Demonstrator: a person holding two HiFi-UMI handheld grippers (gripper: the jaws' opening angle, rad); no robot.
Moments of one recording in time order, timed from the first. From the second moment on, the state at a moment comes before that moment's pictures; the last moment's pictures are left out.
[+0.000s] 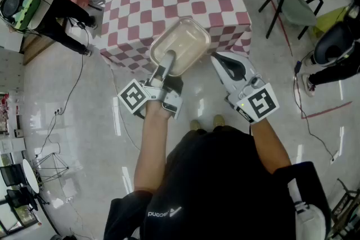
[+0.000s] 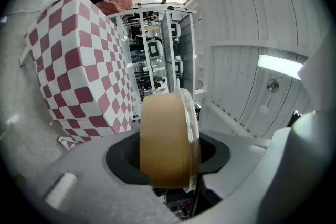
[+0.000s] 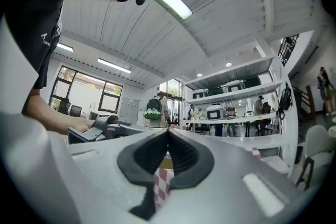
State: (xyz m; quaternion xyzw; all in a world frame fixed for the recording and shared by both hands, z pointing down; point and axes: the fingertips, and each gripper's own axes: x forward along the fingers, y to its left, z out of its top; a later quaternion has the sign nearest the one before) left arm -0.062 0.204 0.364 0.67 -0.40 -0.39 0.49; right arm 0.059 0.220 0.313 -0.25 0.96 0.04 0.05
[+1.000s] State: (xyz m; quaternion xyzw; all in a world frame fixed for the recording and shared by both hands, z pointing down) left arm -0.153 0.187 0.372 0.69 -0.37 -0.39 0.49; right arm -0.026 0.222 0.327 -0.27 0.96 0.05 0.03
